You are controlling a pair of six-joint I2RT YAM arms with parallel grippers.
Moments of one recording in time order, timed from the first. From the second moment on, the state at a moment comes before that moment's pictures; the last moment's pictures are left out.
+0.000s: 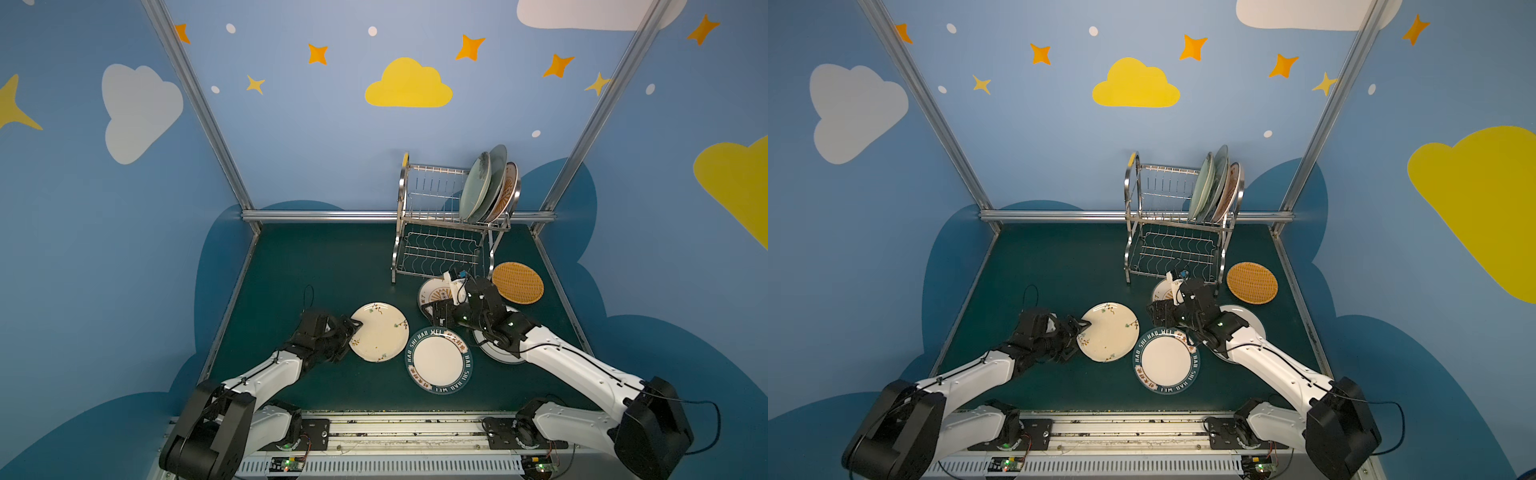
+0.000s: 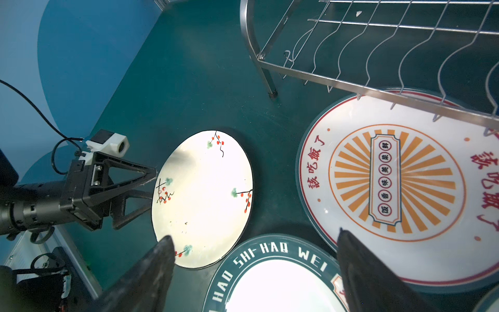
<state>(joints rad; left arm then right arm) -0.28 1.17 0.32 0.06 0.40 -1.22 0.66 1.18 0.77 -0.22 -0.12 0.40</state>
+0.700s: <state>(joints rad) -0.15 1.47 0.28 0.44 0.70 -1.00 0.66 1.18 0.77 -0.22 -0.14 0.41</state>
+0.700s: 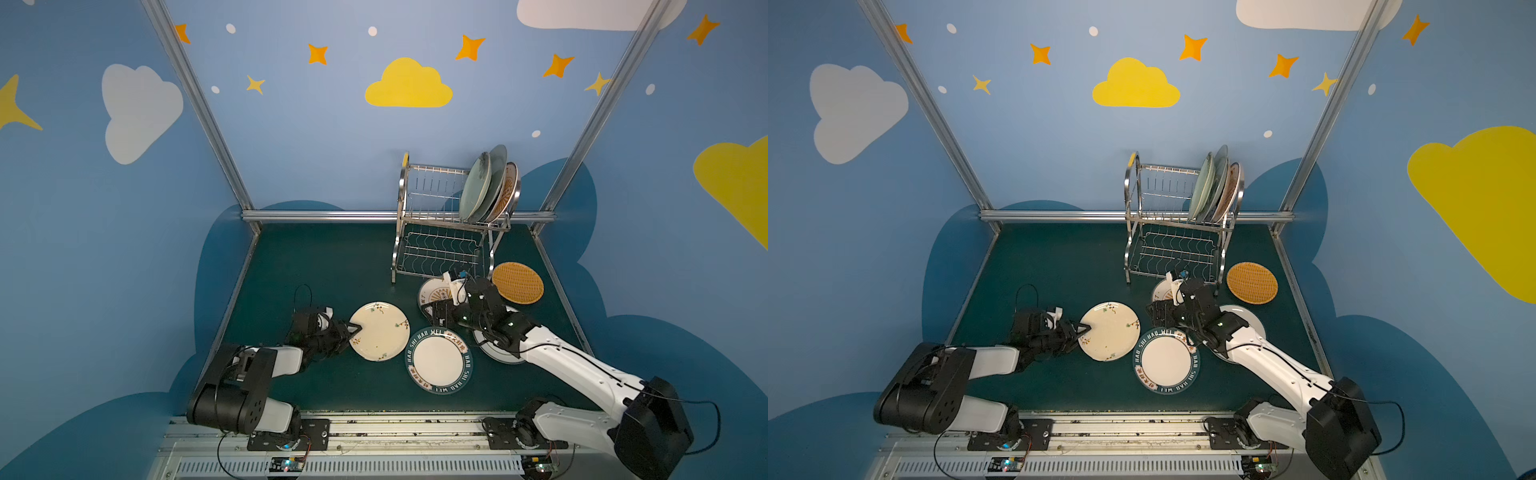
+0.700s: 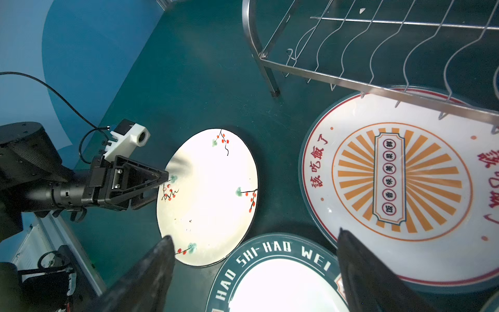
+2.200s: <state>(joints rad) -0.13 0.95 0.26 0.20 0.58 -1.26 0.56 1.13 0.77 -0.21 -0.29 0.49</state>
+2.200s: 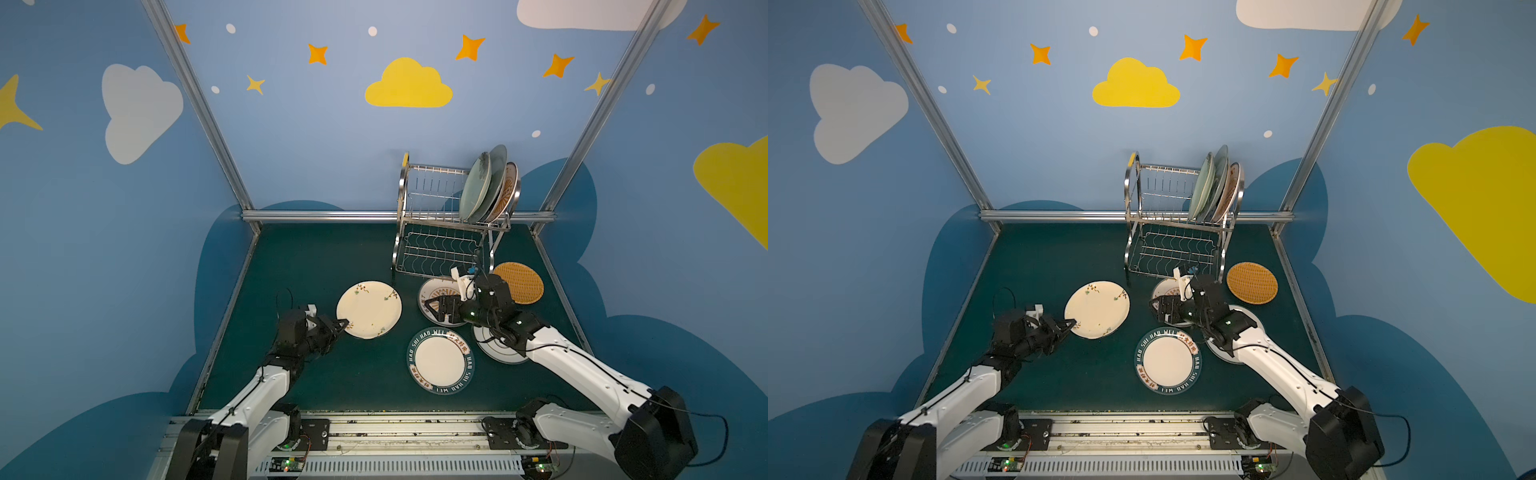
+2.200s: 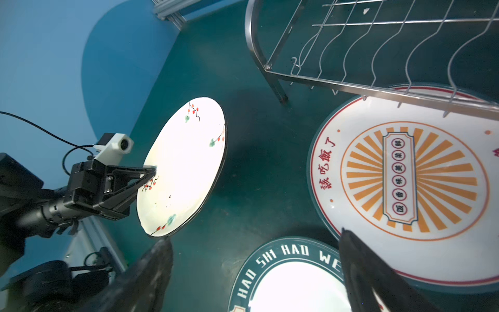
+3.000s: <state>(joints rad) -0.45 0.92 0.39 0.27 0.53 -1.30 0.53 1.11 0.88 -0.27 -0.48 0.78</state>
